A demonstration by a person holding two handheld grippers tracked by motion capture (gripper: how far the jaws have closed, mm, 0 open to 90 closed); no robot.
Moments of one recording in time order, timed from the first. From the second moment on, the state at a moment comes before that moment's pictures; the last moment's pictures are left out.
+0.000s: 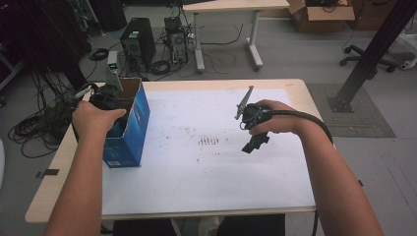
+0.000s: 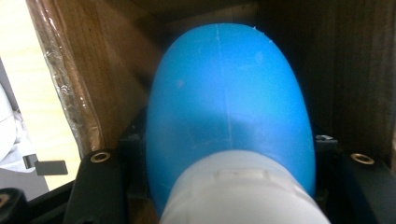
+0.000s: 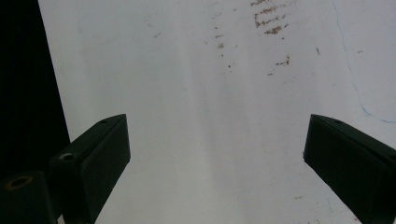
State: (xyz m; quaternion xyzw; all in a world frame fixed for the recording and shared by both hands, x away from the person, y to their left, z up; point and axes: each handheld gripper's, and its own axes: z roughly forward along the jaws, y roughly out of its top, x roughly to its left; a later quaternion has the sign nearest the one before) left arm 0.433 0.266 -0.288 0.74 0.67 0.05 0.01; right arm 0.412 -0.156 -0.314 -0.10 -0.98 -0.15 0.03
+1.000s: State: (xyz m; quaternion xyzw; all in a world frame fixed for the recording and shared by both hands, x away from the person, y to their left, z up) left arm 0.428 0.257 -0.266 0.74 0.66 0.07 0.01; right arm 0.409 -0.159 -0.315 -0.10 -0.98 -0.17 0.02
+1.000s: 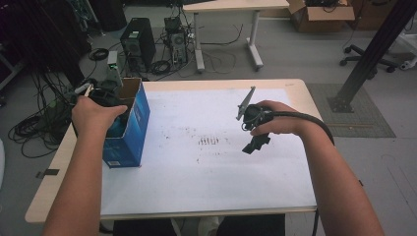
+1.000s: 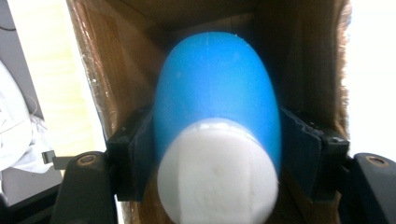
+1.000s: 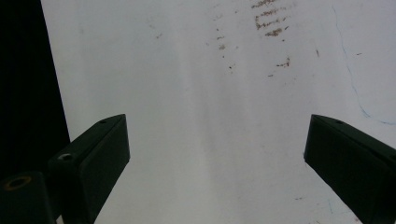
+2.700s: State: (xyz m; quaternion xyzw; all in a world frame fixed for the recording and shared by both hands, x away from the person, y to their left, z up) left arm 0.411 0.212 -0.194 0.80 0.60 0.04 0.06; right arm 0.406 -0.160 -0.304 -0.10 -0.98 -0.17 0.01
